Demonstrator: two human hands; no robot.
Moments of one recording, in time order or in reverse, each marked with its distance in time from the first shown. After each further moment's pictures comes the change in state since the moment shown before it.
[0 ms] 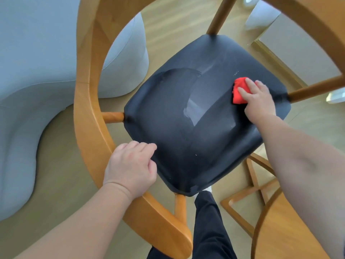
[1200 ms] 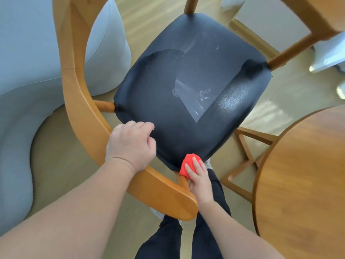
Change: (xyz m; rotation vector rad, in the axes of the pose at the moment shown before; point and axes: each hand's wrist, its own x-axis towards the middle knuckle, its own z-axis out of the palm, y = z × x) left_hand 0.000 -0.003 0.005 -0.027 0.064 0.102; right_hand -0.294 -0.222 0.089 0.690 -0.182 0.319
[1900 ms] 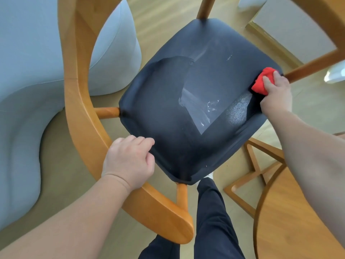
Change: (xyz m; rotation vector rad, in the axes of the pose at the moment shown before) left_hand 0.003 0.002 -0.001 0.077 -0.068 -0.025; right_hand 0.270 0.045 -0.253 -0.400 0.241 0.107
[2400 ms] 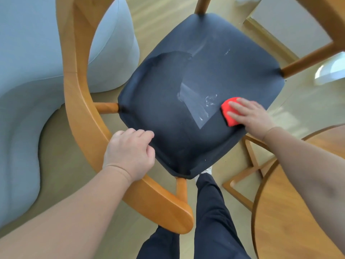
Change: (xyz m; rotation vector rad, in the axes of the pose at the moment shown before) left_hand 0.001 0.001 -0.001 0.014 -0.039 0.001; right_hand -0.061 0.014 0.032 -0.370 -0.076 -0.988
